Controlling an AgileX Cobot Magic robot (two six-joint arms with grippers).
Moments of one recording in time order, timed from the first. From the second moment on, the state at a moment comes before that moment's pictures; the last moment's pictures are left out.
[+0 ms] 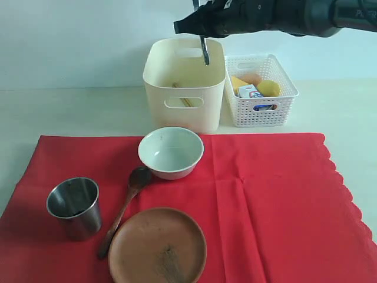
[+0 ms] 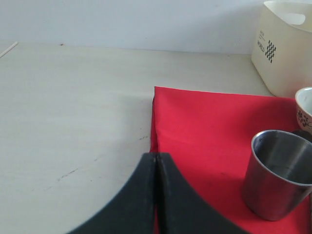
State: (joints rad) left arm -0.01 0.01 0.00 0.00 0.37 -0.06; right arm 0.40 2.17 -1.81 0.18 0.14 -0.19
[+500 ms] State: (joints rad) left arm -0.01 0.01 0.00 0.00 0.37 -0.06; right arm 0.40 2.28 -1.86 0.18 0.13 -0.28
